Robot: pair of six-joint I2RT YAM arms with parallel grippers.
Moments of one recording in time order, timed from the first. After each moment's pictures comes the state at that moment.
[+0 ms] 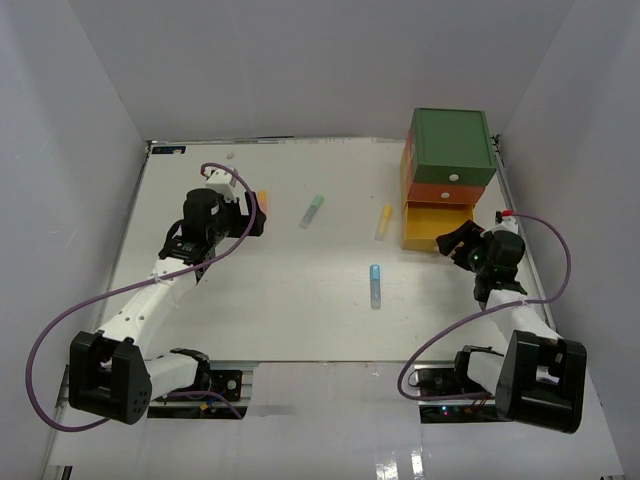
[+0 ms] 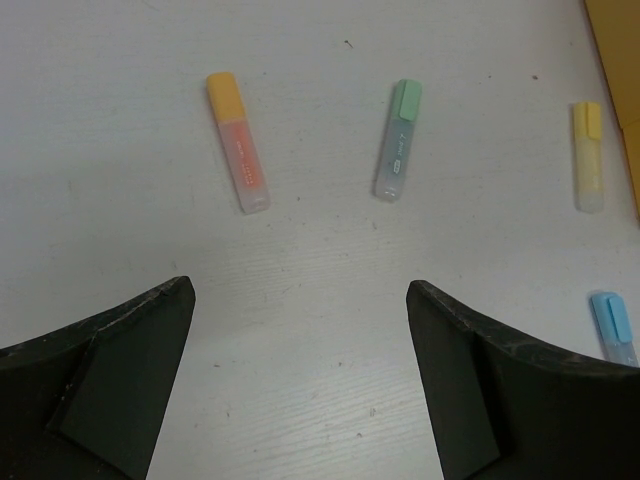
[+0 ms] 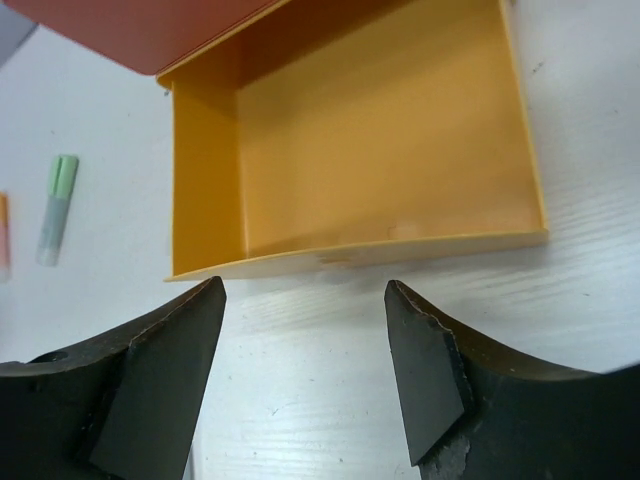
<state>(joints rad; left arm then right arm) -0.26 1.17 0.81 -0.08 0.07 -0.19 -0.18 1.12 0.36 0.32 -0.32 0.50</state>
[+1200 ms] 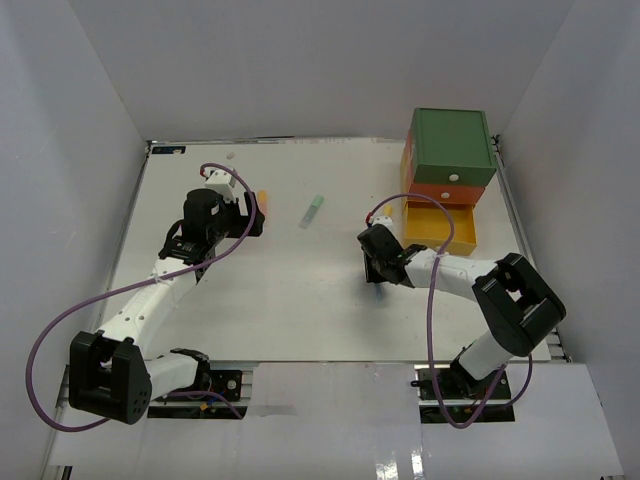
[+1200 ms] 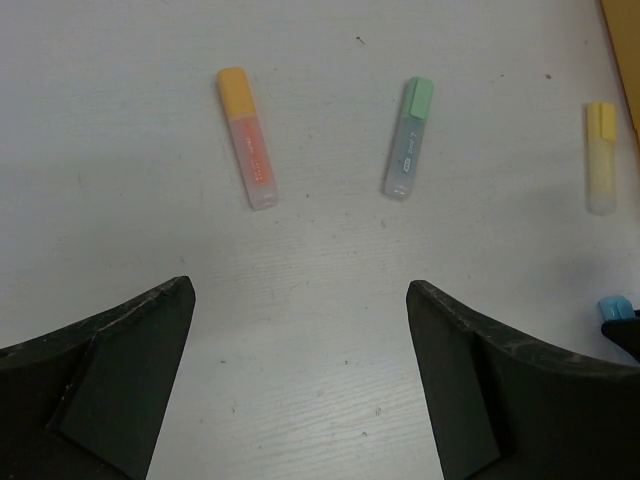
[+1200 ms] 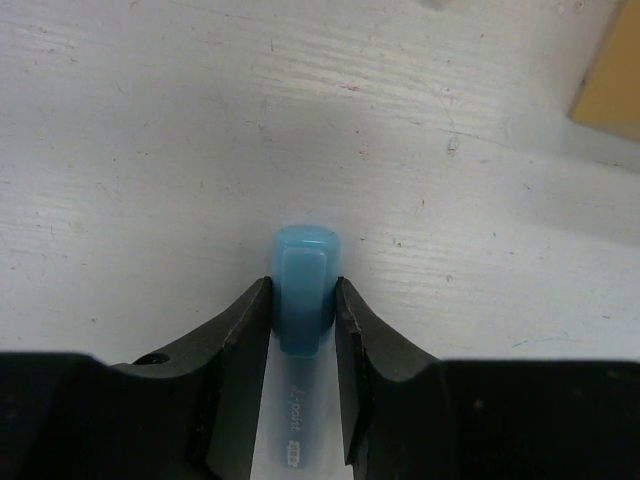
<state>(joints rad) -0.26 1.17 0.81 -0.09 0.05 -0.19 0.73 1.57 0.79 -0.23 0.29 0.44</state>
